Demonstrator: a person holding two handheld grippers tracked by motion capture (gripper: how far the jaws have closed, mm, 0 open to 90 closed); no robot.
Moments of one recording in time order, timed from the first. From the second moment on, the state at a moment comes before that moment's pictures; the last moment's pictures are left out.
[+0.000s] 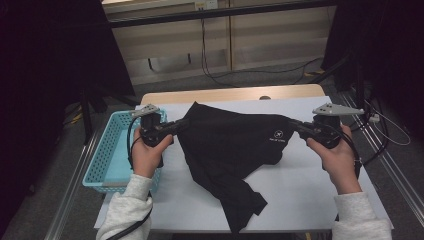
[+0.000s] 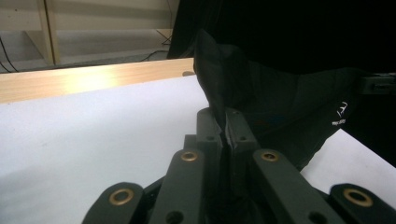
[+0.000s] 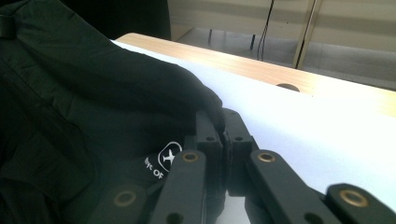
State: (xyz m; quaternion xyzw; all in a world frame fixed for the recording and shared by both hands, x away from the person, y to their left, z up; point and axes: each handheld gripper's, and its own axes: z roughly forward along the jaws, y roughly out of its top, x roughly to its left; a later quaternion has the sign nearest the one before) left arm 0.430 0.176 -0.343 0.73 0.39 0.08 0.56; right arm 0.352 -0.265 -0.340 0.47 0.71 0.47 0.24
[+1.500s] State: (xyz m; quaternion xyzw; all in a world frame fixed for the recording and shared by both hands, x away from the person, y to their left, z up) left arm 0.441 0.145 -0.397 0.77 0.40 0.11 0.48; right arm 0.368 -0.222 -0.420 0.48 0.75 0.38 0.25
